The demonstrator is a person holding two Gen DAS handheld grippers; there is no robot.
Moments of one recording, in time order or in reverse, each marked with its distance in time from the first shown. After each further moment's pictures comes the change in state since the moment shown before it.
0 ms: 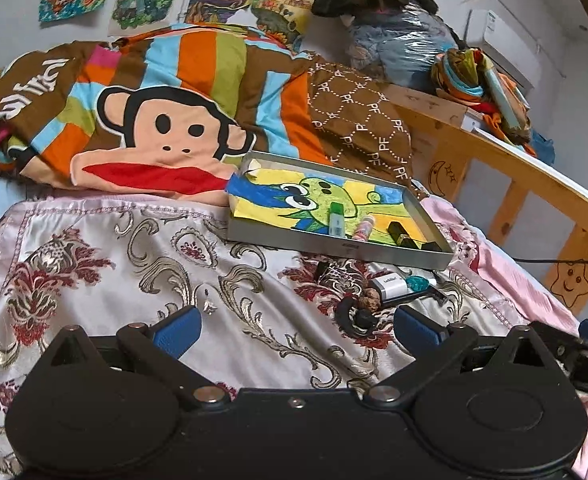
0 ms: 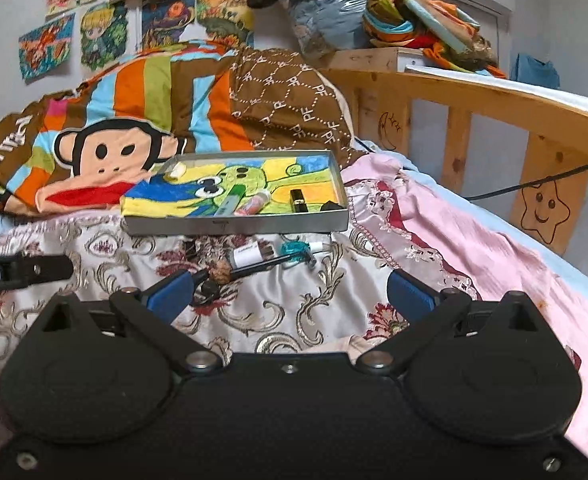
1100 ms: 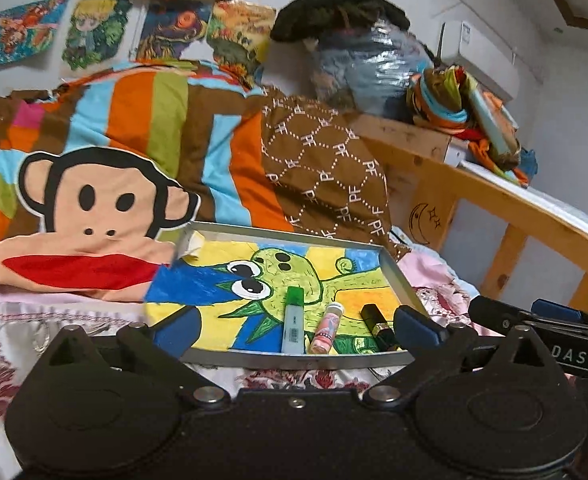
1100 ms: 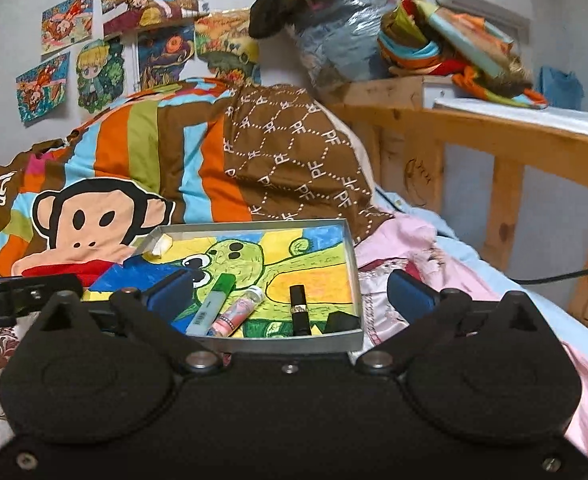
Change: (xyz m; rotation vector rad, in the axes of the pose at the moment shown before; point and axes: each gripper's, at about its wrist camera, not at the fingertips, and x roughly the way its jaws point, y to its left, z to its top) left arm 0.092 -0.050 0.091 0.056 -0.095 -0.052; right arm 0.163 -0.045 0.108 0.028 -0.105 0.067
